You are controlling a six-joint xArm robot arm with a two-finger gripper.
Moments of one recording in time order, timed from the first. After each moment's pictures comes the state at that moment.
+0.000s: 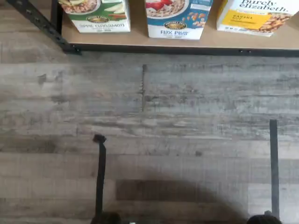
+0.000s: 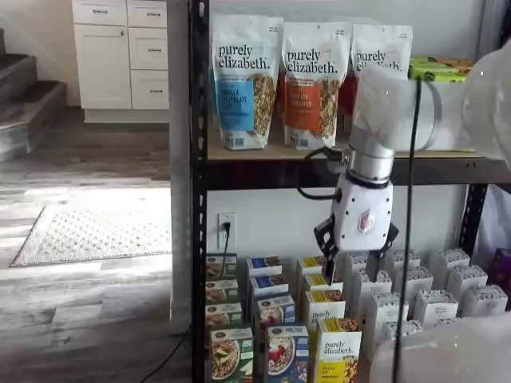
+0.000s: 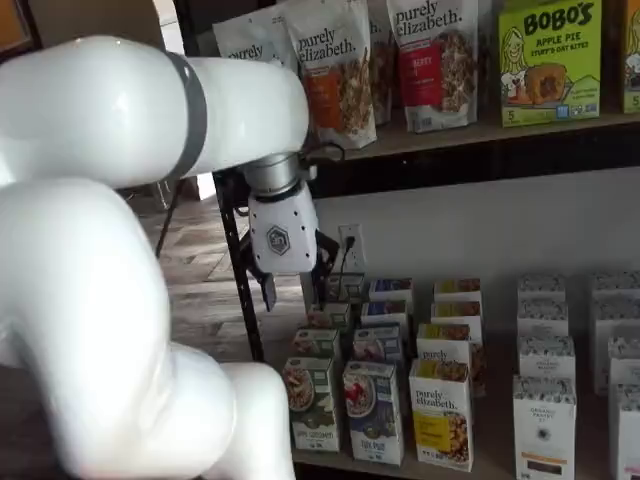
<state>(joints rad) 0.06 -0.79 -0.48 0.04 1.23 0.06</state>
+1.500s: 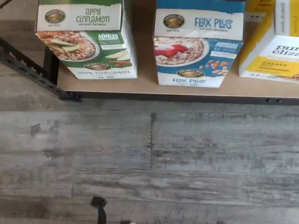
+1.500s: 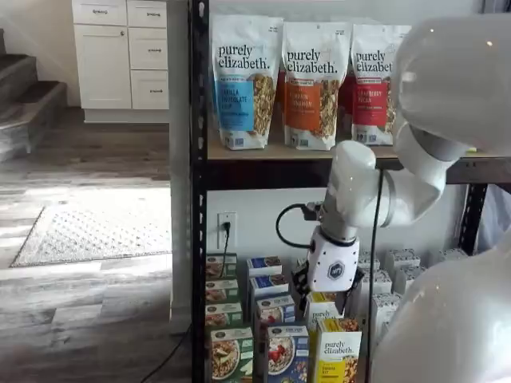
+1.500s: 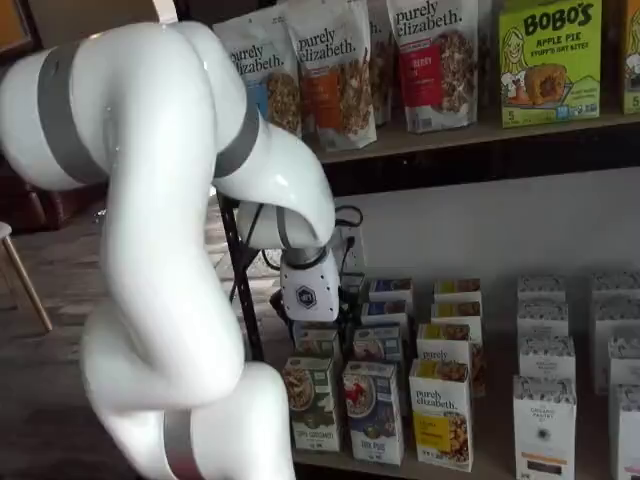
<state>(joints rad) 0.08 -0.31 -0.41 0.09 0.58 0.01</state>
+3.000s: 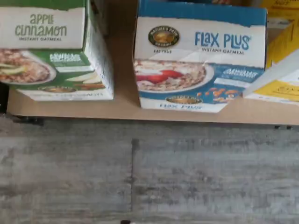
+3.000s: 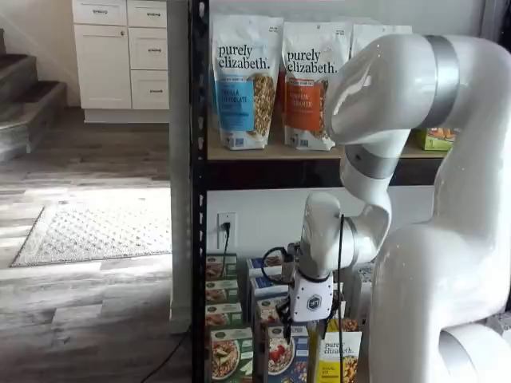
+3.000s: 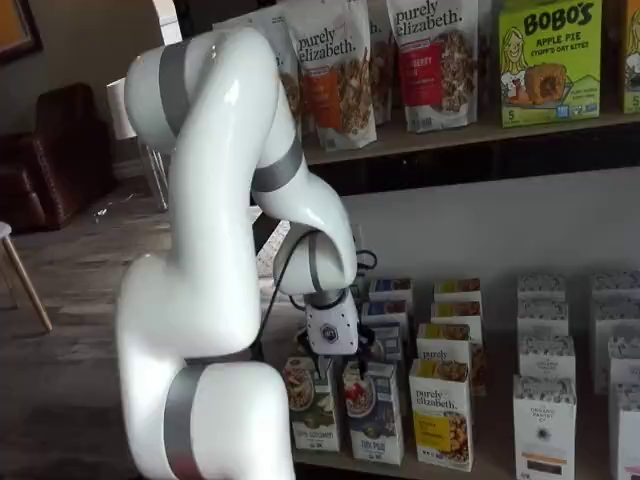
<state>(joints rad) 0.07 0.29 -0.69 -0.04 0.29 0.11</state>
